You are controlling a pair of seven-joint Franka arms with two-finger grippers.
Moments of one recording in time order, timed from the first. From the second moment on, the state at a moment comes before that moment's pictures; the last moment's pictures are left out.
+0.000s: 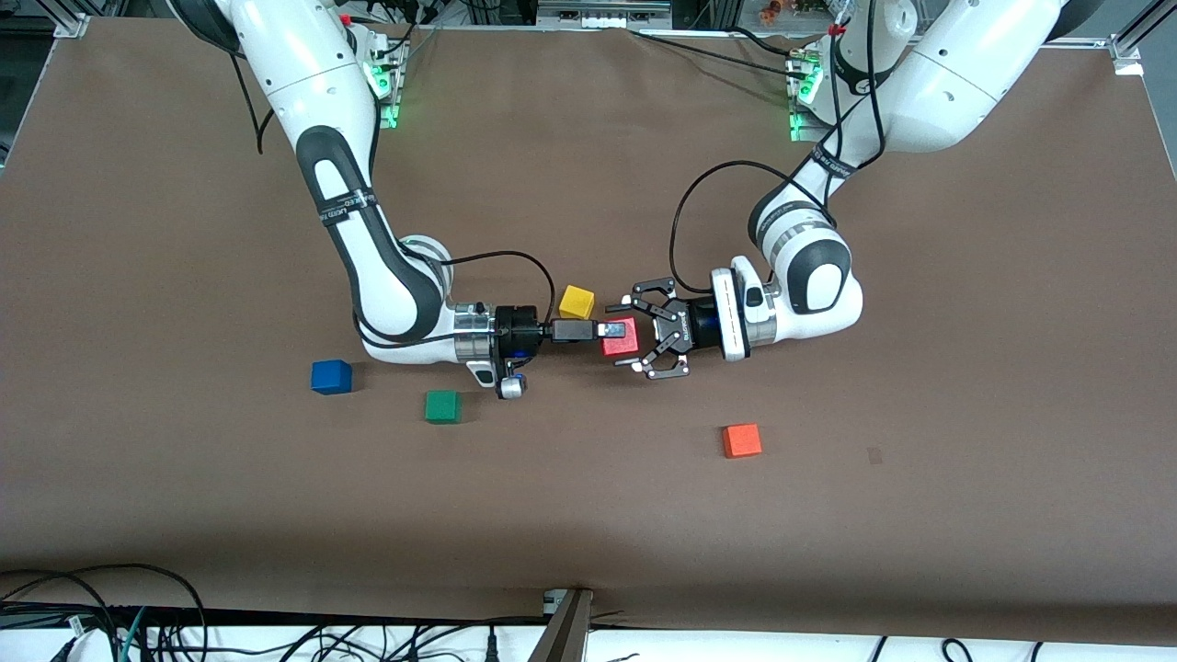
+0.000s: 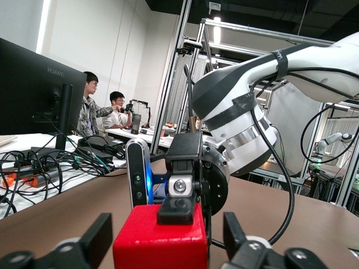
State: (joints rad) left arm -0.01 0.68 -0.46 -1.79 -1.87 2.13 2.36; right arm 0.52 0.80 -0.04 -1.50 1.86 1.92 -0.48
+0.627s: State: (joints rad) left arm 0.09 0.62 -0.46 -1.76 -1.59 2.13 1.98; right arm 0.51 0.77 -0.23 -1.47 1.60 1.92 -0.49
